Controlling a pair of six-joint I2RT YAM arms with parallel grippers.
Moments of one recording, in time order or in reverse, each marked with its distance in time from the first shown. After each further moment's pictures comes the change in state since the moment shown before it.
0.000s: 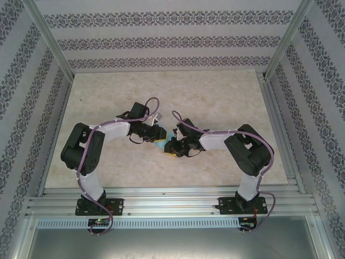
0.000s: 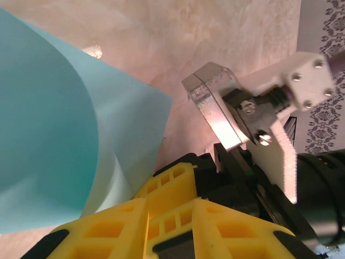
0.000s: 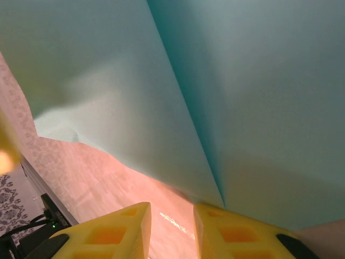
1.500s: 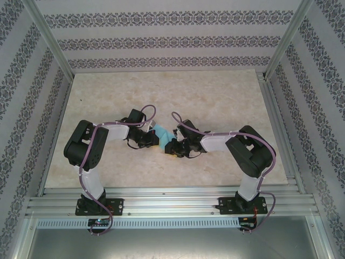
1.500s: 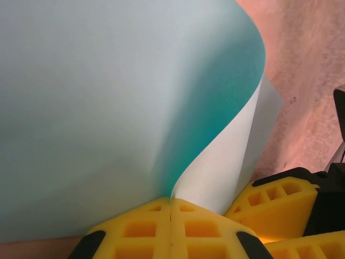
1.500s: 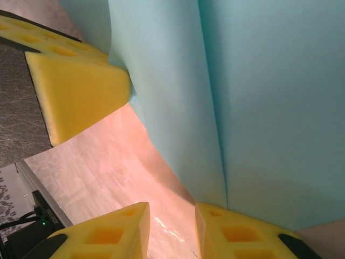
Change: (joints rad) left arm 0.049 0.053 -0.098 0.049 -0.114 0.004; right arm 0.000 -0.026 -0.034 0.036 0.016 -0.032
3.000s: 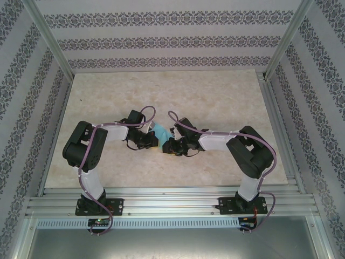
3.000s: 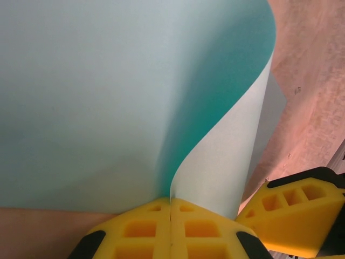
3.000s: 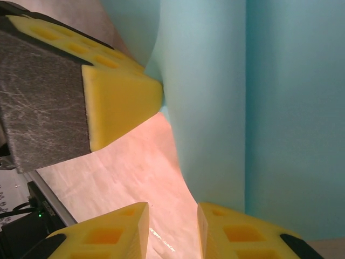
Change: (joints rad) left arm 0.000 -0.018 -0.021 -0.011 0.000 0.012; right arm 0.027 -0.011 0.060 -0.073 0.014 -0.063
